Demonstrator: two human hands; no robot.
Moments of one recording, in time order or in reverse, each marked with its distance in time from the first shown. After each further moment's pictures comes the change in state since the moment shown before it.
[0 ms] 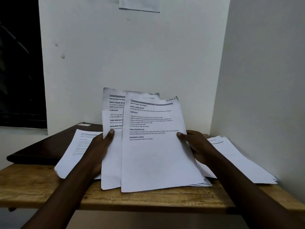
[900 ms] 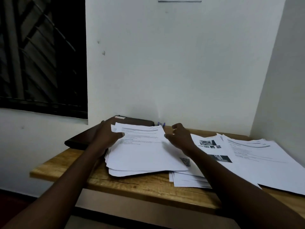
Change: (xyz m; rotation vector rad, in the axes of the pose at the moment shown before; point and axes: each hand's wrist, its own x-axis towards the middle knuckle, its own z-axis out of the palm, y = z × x) left_hand 0.023 0.037 -0.105 1.005 0.243 0.226; right_hand 0.039 0.021 0.160 -0.681 0.038 -0.169
